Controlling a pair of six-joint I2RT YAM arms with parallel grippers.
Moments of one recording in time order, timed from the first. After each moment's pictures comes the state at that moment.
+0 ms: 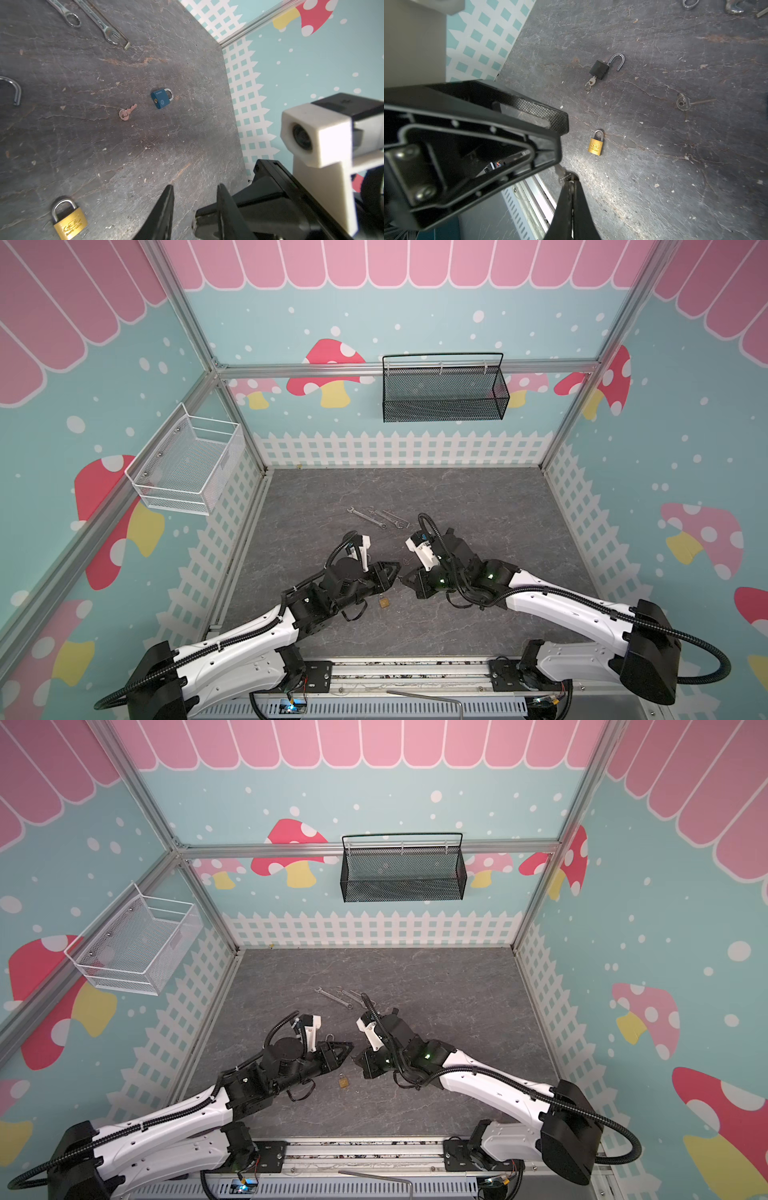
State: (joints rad) left arm -0.89 0.95 0.54 0.02 -0.04 -1.05; right arm 0.93 1.25 0.88 -0.34 -0.25 0.53
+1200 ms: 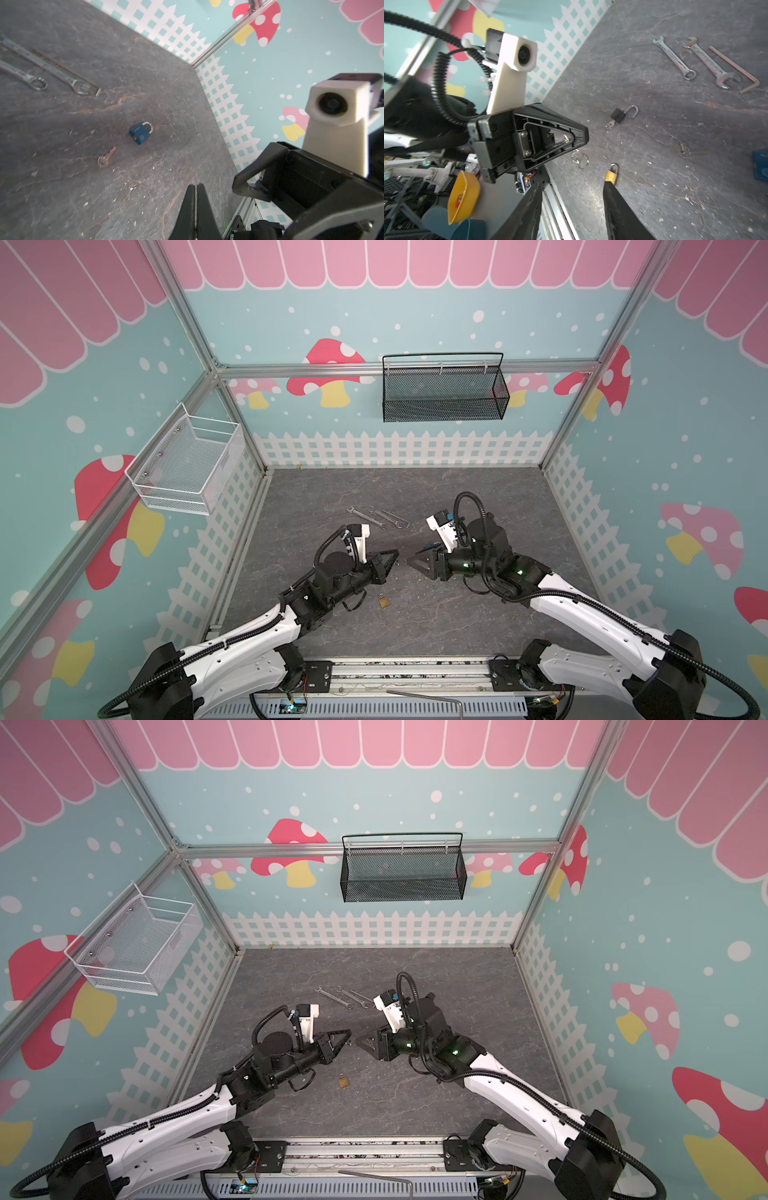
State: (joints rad) left arm -0.79 0.96 0.50 0.27 0.08 -0.84; right arm 0.72 1.08 0.84 -0.17 -0.53 0.50
